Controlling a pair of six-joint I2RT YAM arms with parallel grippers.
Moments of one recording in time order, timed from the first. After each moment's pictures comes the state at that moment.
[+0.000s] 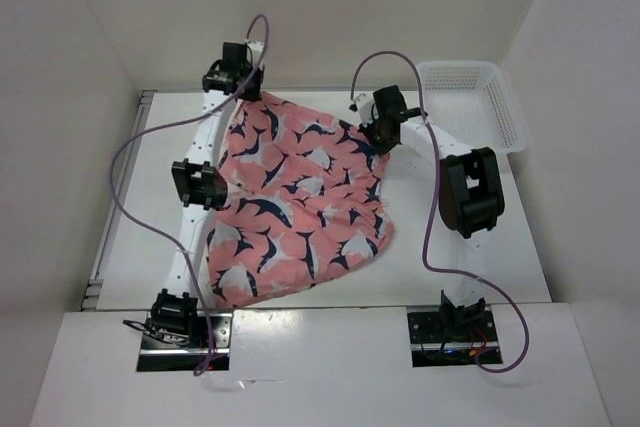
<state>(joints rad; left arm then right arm) -0.14 2.89 3.09 -0.89 0.10 0.07 0.29 2.03 1.55 -0.52 -0.08 -0.40</state>
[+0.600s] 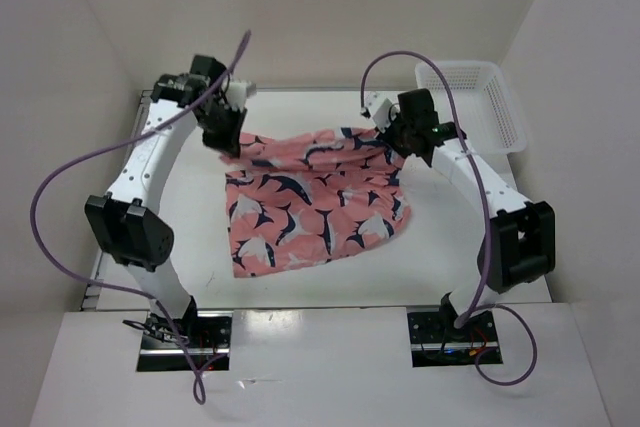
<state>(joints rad) -0.17 1.80 1.99 -1.28 0.20 0.07 0.30 1.59 1.35 -0.51 -0.01 -0.65</state>
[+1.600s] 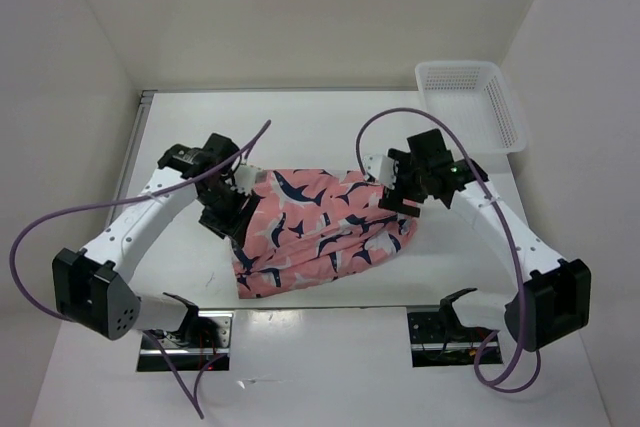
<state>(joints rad) -0.39 1.34 1.21 -1.34 0.24 0.07 0.35 1.24 1.00 -0.78 -0.12 -1.02</state>
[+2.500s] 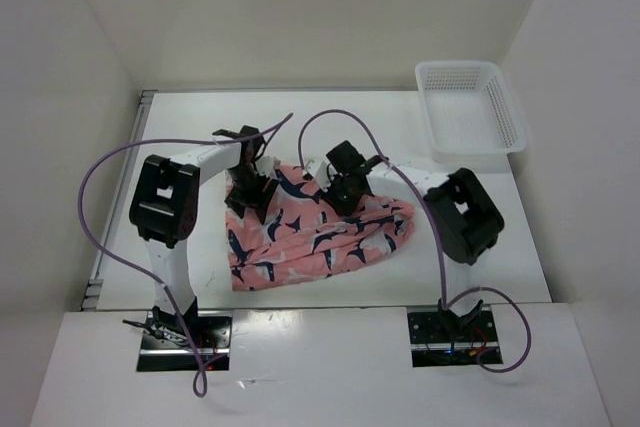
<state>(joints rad) -0.28 1.97 1.36 -0.95 0.19 0.06 0.63 1.82 1.16 -0.46 -0.20 -0.45</state>
